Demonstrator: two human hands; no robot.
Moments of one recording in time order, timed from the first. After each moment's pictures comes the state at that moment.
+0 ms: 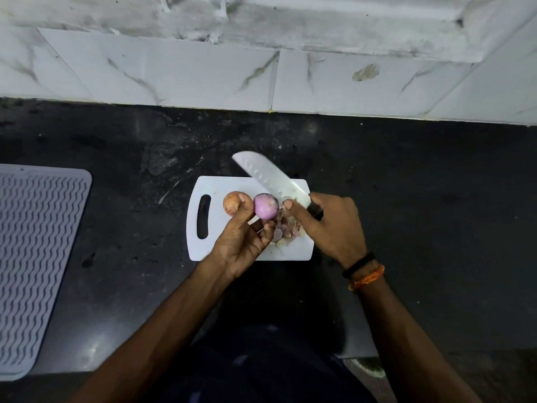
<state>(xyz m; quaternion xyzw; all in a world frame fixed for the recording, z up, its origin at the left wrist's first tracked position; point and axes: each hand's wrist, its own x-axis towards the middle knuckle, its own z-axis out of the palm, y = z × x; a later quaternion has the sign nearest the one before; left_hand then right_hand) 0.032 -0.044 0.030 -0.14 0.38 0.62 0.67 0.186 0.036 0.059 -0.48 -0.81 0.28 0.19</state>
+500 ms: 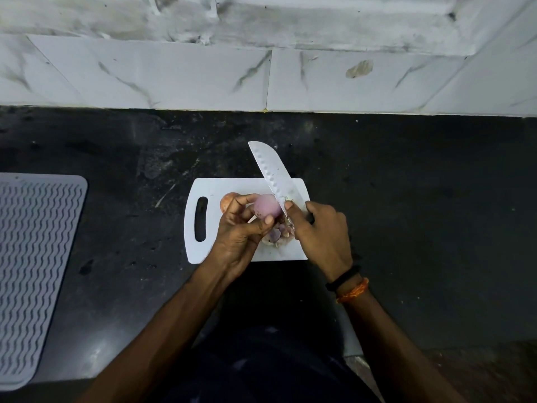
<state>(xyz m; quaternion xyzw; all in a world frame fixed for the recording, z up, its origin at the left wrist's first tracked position) 0.032 -0.044 0.014 0.09 0.43 0.67 0.60 0.172 0.011 0.056 -0.58 -0.71 0.35 0.18</state>
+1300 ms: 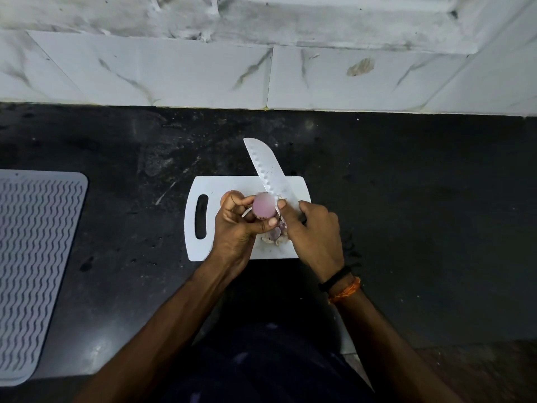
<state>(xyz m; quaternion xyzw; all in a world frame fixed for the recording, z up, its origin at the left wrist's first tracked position) 0.032 -0.045 0.002 0.15 0.46 0.69 0.53 0.162 0.004 0.049 -0.57 -0.71 0.37 0.18</state>
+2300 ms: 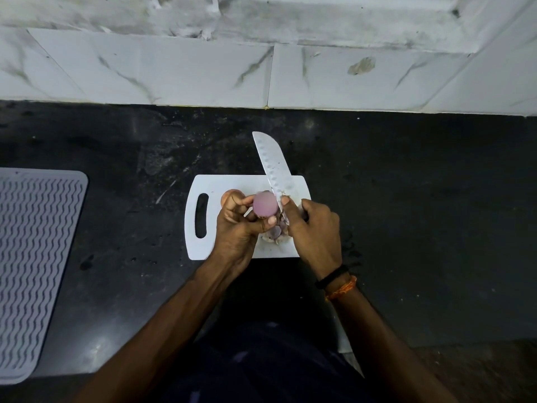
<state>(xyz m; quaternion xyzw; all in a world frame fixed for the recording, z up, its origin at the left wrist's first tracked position) 0.032 -0.045 0.006 0.13 0.46 0.69 0.54 0.160 0.005 0.050 -0.59 -0.69 0.37 0.20</state>
